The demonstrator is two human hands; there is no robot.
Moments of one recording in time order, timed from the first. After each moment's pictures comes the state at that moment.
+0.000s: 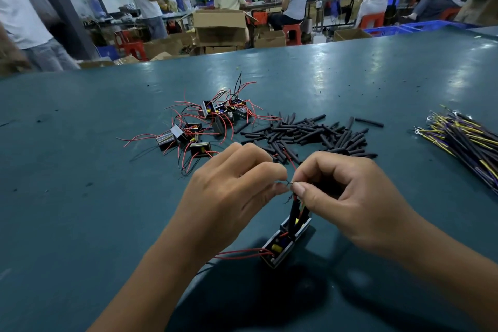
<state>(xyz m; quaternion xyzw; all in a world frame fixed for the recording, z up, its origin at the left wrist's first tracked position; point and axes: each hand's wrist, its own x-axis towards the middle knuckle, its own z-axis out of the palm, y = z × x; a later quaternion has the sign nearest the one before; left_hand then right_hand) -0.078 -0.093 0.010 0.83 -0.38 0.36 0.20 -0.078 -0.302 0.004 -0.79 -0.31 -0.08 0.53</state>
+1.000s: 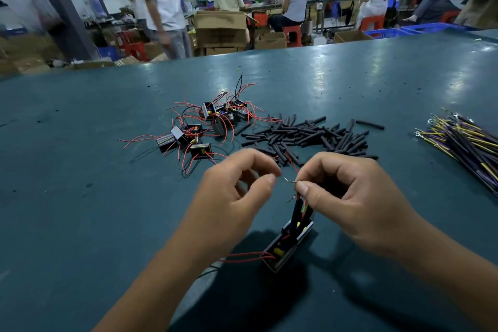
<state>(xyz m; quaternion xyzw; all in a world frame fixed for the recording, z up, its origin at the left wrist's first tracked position) -0.086 -0.106 0.014 0.83 -0.20 0.14 0.50 -0.076 -0.305 0.007 -0.79 -0.28 -0.09 0.53</state>
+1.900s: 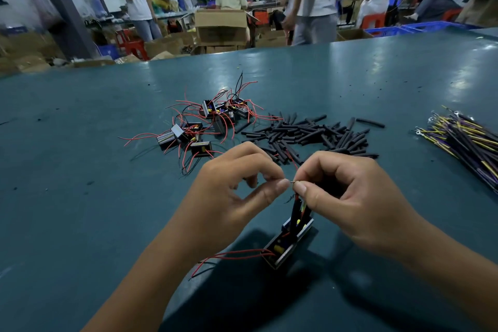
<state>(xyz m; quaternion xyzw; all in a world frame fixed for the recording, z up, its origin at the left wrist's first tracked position) -0.084 -0.093 0.020 0.84 -0.33 0.20 0.39 -0.079 -0.302 0.008 -0.79 -0.30 -0.08 0.53</state>
